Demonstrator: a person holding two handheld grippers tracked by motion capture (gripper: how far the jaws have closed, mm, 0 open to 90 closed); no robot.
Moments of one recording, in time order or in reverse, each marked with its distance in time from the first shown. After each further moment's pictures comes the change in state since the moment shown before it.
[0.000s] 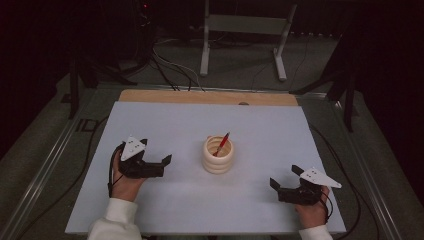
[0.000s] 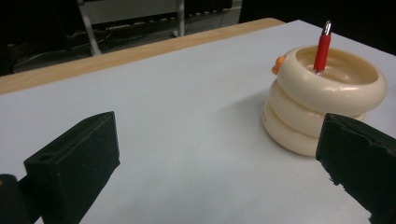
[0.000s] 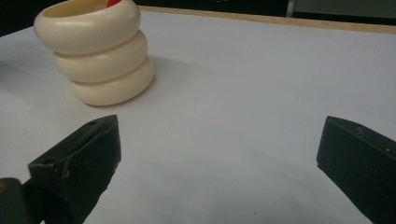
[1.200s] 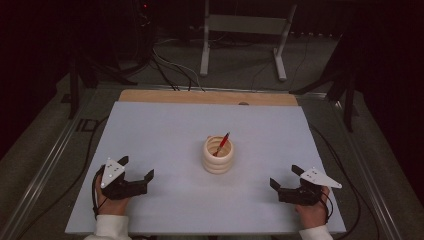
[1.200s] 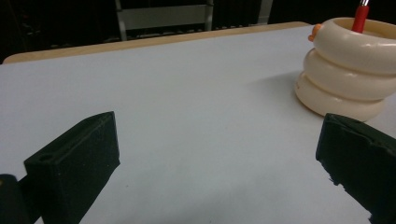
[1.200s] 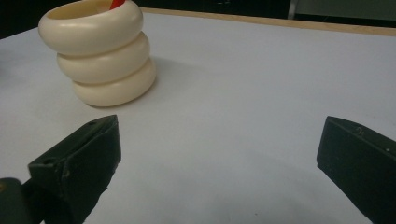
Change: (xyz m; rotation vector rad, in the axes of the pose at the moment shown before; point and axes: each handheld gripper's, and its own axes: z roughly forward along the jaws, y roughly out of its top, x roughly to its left) left arm 0.014 -0.062 -0.035 -0.074 0.105 -0.050; right arm 0.000 0.000 -0.001 -0.006 0.007 -0.006
